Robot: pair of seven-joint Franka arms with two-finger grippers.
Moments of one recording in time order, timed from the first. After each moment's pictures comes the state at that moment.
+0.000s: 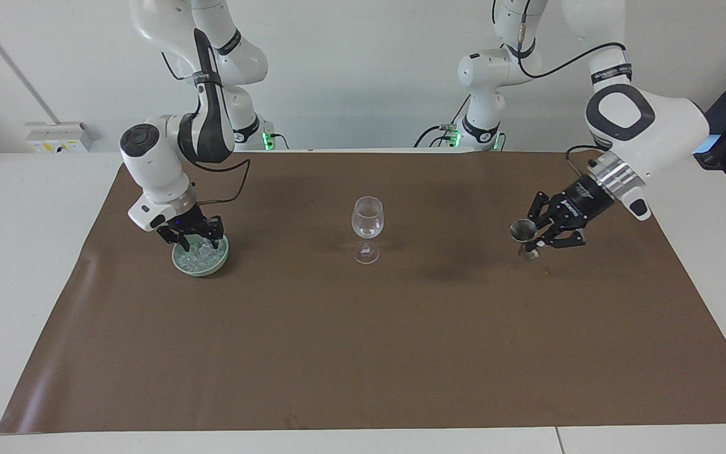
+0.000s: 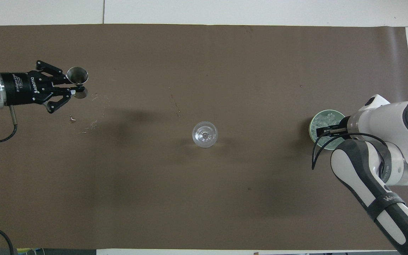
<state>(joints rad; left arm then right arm) 0.17 0.10 -0.11 -1.95 -0.92 2.08 -1.33 0.06 0.03 -0.09 -2.33 0.02 2.40 -0.13</state>
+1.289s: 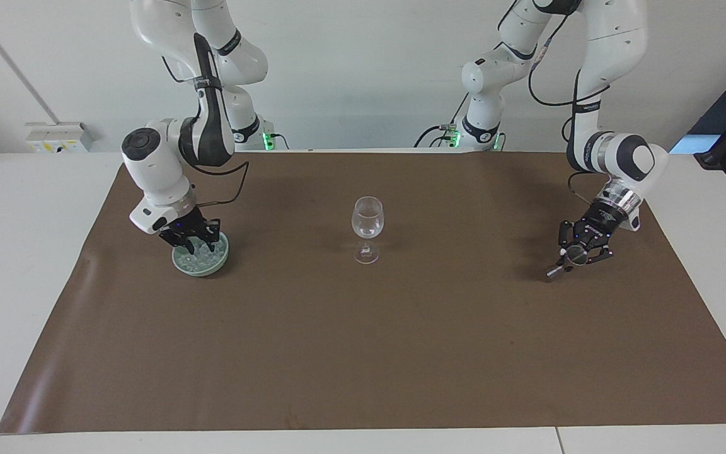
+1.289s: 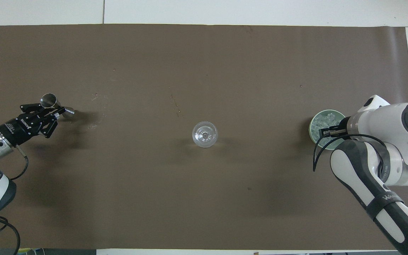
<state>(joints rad) 0.42 0.18 -0.12 -2.29 -1.55 2.17 -0.83 0.06 0.03 -0.09 -2.34 0.02 2.41 -0.16</state>
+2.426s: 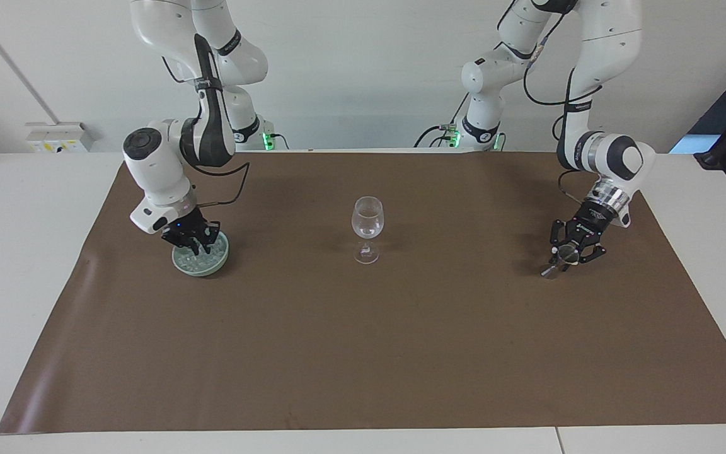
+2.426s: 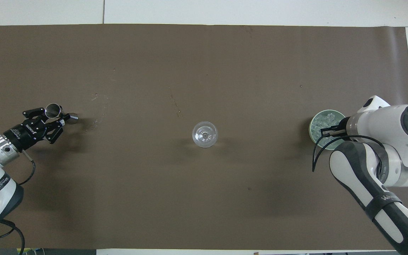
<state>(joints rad) 0.41 0.16 -0.13 -2.34 -1.59 2.23 -0.80 0.06 0.03 -0.09 -2.35 0.02 2.44 -0.16</state>
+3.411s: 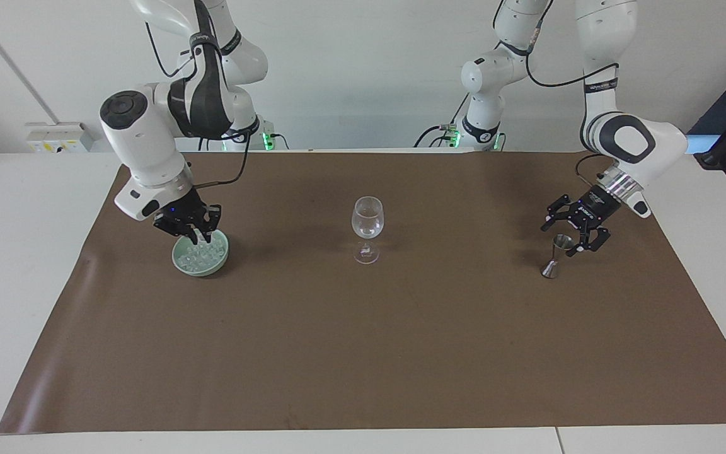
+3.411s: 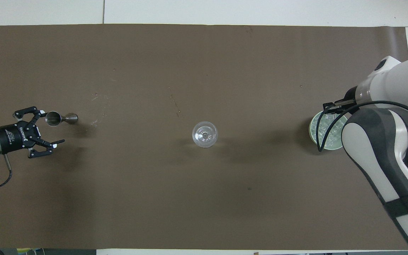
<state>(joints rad) 0.39 0.03 -0.12 -2.30 -0.94 2.21 -0.80 0.14 0.03 -0.06 -1.94 0.02 2.00 -0.05</state>
